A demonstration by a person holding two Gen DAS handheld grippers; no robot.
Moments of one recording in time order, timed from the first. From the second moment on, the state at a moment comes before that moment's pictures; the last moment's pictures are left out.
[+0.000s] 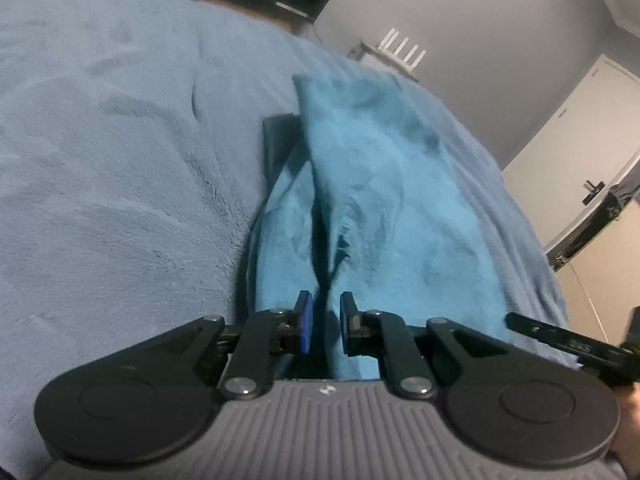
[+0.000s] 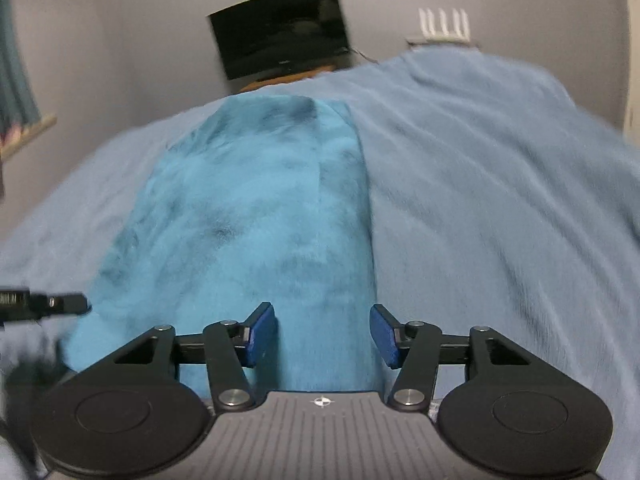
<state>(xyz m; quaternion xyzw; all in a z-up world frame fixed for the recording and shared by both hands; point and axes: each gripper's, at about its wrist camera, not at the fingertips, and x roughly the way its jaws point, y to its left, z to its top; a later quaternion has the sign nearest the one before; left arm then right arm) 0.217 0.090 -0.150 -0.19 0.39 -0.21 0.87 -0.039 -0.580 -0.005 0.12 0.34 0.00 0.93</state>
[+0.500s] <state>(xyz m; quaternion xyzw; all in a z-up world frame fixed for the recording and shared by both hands) 0.176 0.078 -0.129 -0.15 0.38 -0.20 0.89 -0.050 -0.594 -0.041 0.25 0.36 0.03 0.90</state>
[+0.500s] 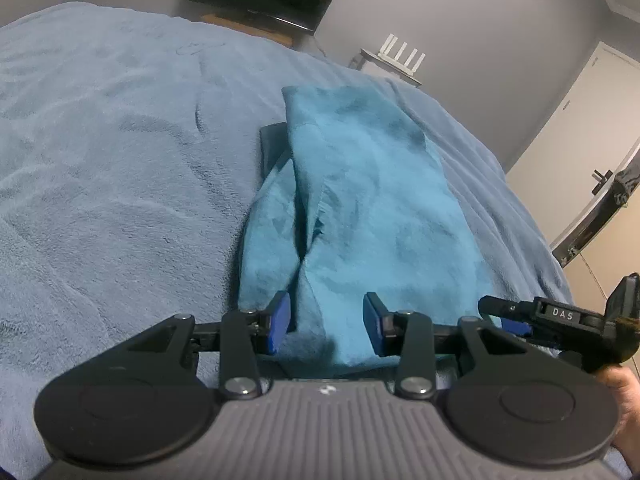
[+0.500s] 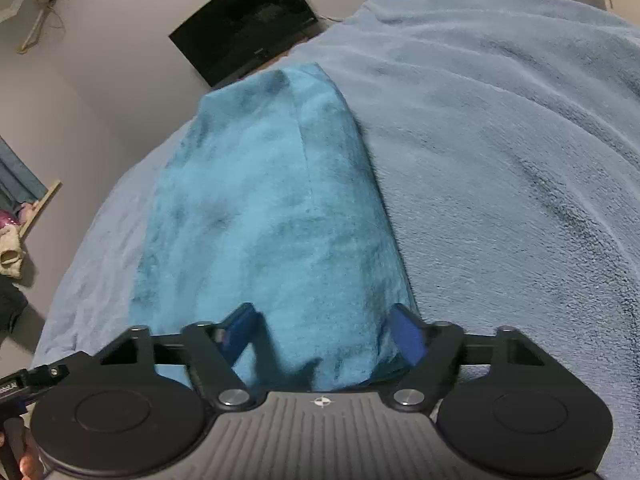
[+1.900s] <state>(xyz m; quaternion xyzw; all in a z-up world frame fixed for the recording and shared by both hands) 0.410 -0.052 -0.141 0.02 0.39 -0.12 0.91 -0.052 -0.522 -0.029 0.01 0.29 0.08 0.95</state>
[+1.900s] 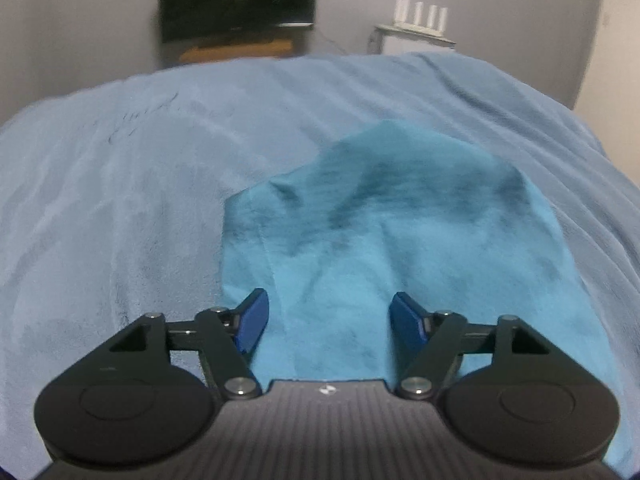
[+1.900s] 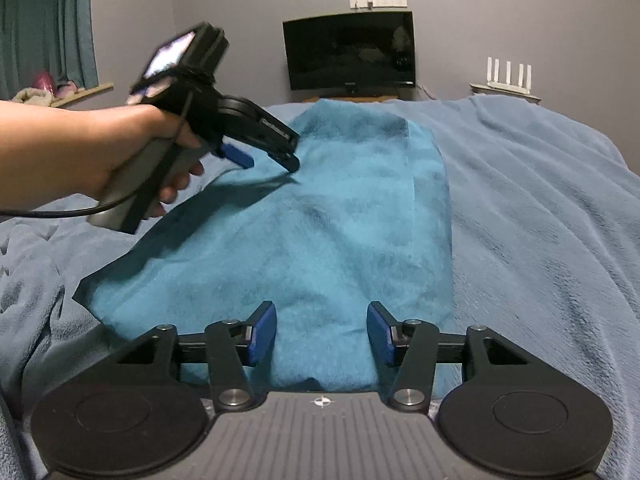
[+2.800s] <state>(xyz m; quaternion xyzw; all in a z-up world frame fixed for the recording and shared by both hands) 0.132 0.045 -0.131 -0.06 0.36 -0.10 0.93 -0.080 -0.541 -0.008 0.08 0.40 0.03 0.91</state>
